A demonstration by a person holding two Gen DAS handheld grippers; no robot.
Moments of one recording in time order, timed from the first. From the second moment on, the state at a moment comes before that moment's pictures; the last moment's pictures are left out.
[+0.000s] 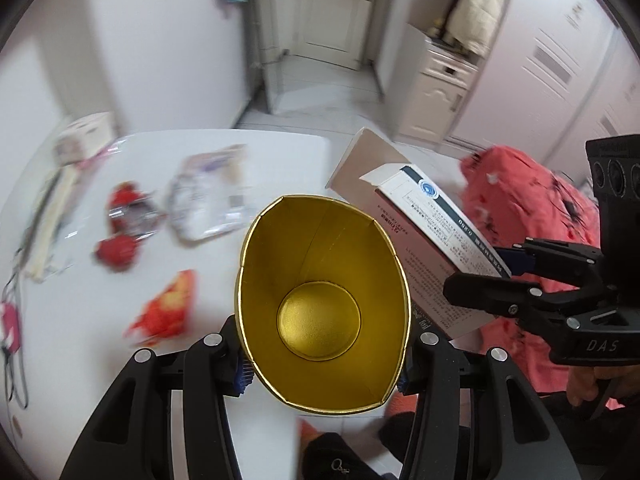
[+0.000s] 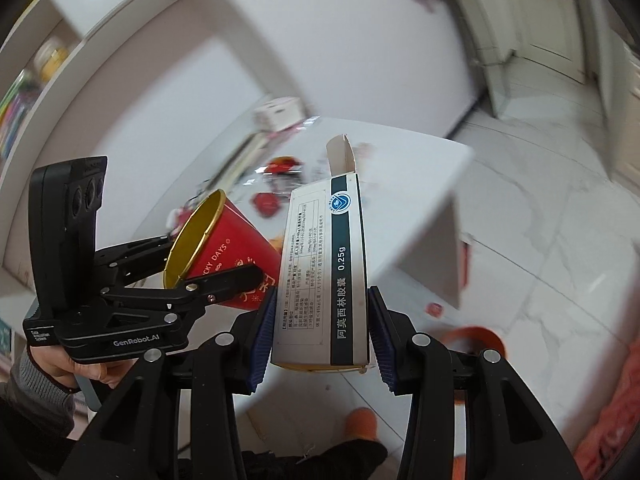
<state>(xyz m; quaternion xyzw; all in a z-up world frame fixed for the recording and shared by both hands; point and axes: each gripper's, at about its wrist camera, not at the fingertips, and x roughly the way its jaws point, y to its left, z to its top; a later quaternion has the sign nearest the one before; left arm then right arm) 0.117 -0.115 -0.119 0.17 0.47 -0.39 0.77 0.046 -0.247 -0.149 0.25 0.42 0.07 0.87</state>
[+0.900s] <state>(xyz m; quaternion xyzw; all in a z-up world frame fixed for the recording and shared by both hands) 0.105 -0.263 -0.355 0.23 0.58 -0.43 0.65 -0.009 -0.372 -0.402 0.36 0.51 -0.10 0.78</state>
